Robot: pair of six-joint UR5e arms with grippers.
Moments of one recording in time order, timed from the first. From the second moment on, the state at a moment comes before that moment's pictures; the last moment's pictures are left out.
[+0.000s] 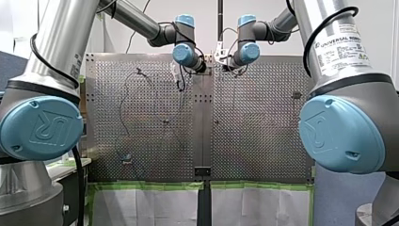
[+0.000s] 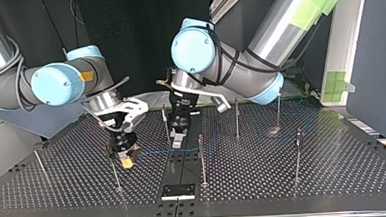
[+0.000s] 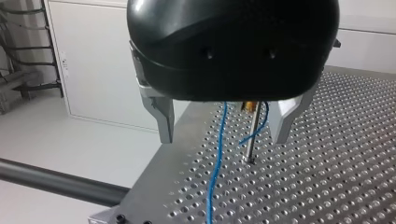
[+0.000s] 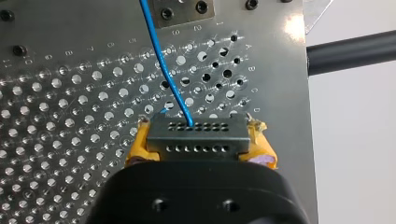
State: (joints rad) left arm -0.53 -1.84 -1.44 -2.95 -1.82 -1.80; right arm 2.09 -1.20 1.26 -0.09 1.46 1.77
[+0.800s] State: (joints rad) left arm -0.50 -1.96 -1.28 -2.99 -1.84 -1.81; right arm 2.09 -1.20 1.26 -0.09 1.46 1.77
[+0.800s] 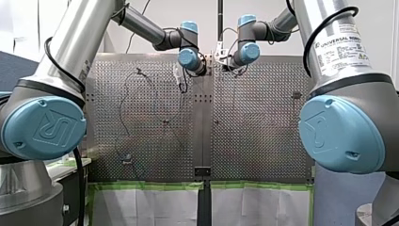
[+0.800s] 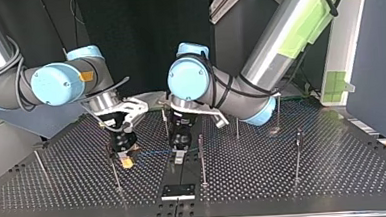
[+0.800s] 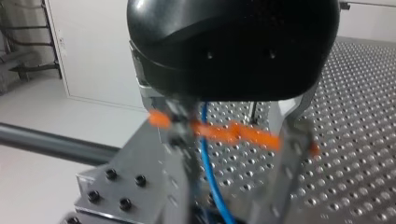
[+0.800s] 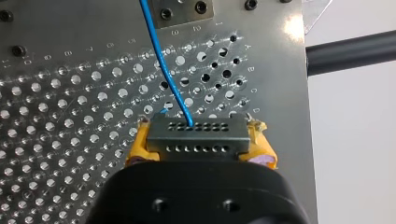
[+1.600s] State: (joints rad) left arm -0.52 -2.02 -1.17 -3.03 -1.92 -1.80; right arm 2.09 -1.20 1.26 -0.09 1.46 1.77
